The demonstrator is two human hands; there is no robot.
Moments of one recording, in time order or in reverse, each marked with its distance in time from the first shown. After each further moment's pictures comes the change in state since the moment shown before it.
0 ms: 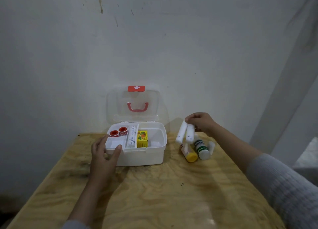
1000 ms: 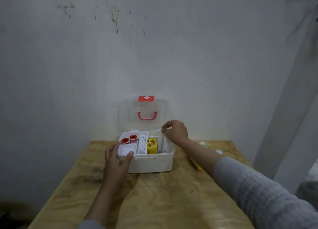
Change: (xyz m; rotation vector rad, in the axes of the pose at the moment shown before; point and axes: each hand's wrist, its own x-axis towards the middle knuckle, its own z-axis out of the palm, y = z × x) left_hand 0.000 0.005 -0.001 0.000 -0.022 -0.028; right_hand -0.015 -0.034 0.118 -0.441 0.172 -0.335
